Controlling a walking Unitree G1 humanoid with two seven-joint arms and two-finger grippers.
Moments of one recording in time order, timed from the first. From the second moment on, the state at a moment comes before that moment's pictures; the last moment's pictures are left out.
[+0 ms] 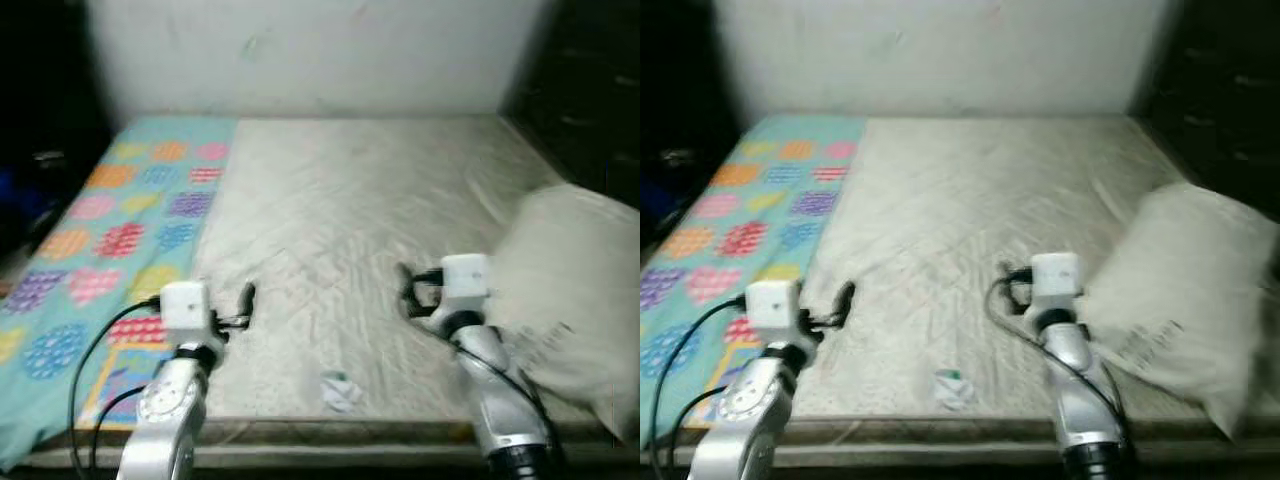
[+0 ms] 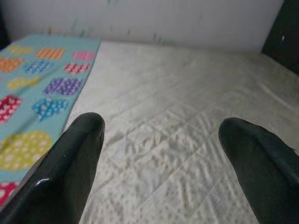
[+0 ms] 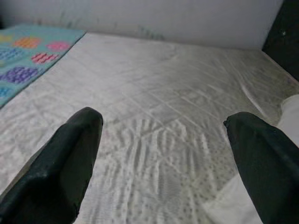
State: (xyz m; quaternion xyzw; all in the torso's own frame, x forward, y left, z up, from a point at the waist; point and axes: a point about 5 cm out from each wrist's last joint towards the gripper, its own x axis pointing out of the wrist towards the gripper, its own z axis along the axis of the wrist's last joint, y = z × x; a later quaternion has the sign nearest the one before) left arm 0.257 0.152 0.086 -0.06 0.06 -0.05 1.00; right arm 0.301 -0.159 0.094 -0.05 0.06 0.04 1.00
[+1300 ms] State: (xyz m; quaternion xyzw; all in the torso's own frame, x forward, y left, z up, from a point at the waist) left arm 0.221 0.203 0.062 -0.03 0.14 0.03 0.99; right arm 0.262 -0.190 0.057 -0.11 0.13 0.01 0.99
